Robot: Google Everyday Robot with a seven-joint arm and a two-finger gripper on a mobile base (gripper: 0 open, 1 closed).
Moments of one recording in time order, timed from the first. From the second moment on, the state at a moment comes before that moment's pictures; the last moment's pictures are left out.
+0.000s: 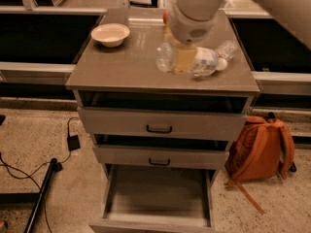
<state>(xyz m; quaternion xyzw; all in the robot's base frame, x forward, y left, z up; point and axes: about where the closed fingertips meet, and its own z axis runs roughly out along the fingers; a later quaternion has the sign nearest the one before) 0.588 -0.049 0.949 -0.77 0.59 -0.11 0.21</state>
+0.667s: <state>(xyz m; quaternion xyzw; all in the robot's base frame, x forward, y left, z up) 0.571 -0.157 0.836 -0.66 0.73 -0.01 0.16</state>
